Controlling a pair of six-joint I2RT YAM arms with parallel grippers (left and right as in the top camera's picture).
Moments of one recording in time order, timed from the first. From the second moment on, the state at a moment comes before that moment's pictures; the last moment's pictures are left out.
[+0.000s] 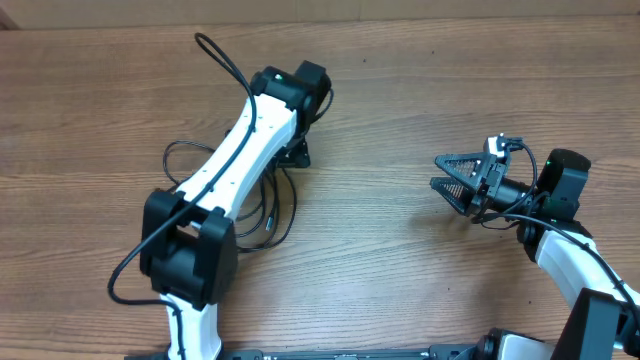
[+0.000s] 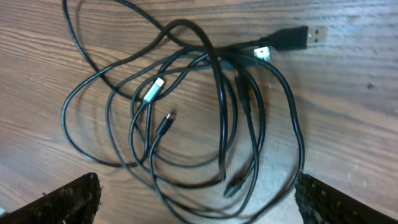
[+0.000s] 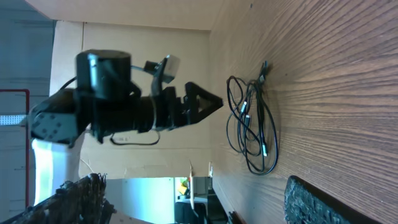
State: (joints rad) left arm -0.45 2.04 1.78 -1.39 -0.39 -0.65; right arm -0.27 1.43 0.55 0.26 -1.35 0.89
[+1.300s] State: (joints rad) left arm -0.44 1.86 1.90 -1.35 -0.29 -0.73; right arm -0.27 1.43 0.55 0.26 -1.35 0.88
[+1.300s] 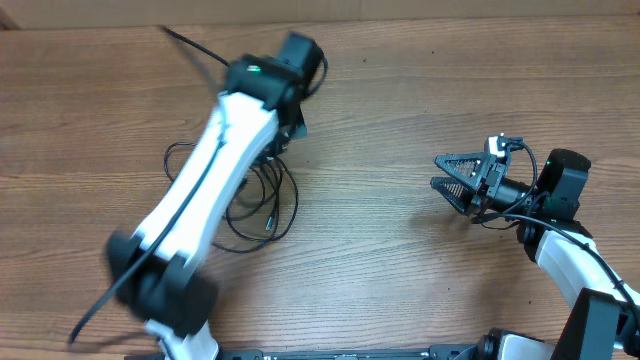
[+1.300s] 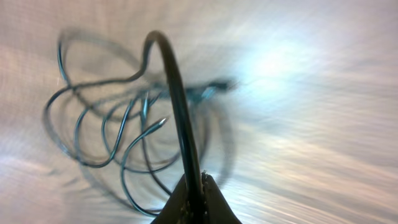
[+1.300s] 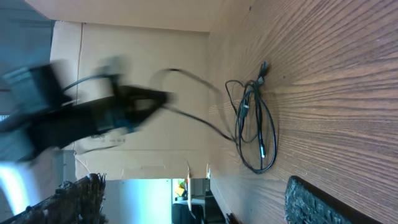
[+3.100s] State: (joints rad) left arm -0.44 1.77 2.20 -1.47 0.39 -0.55; right arm -0.27 1.43 0.55 0.20 -1.36 0.82
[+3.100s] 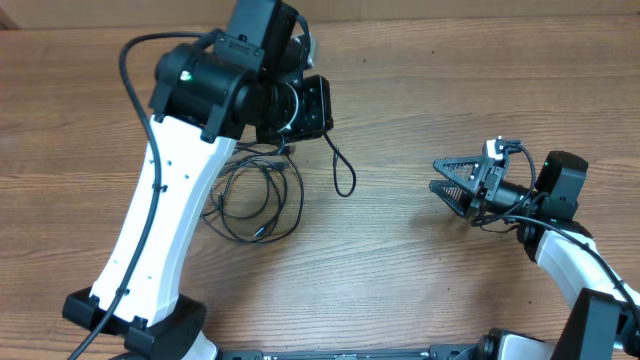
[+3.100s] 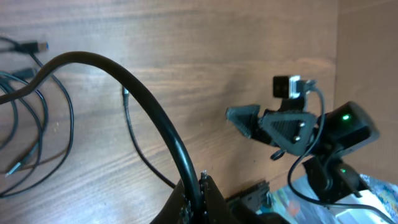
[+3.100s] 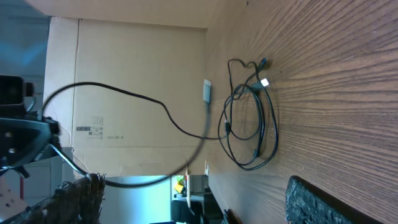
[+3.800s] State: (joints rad) left arm -0.48 1.65 2.27 -1.56 0.10 -0.60; right arm -0.18 1.34 0.55 0.33 -1.40 0.84
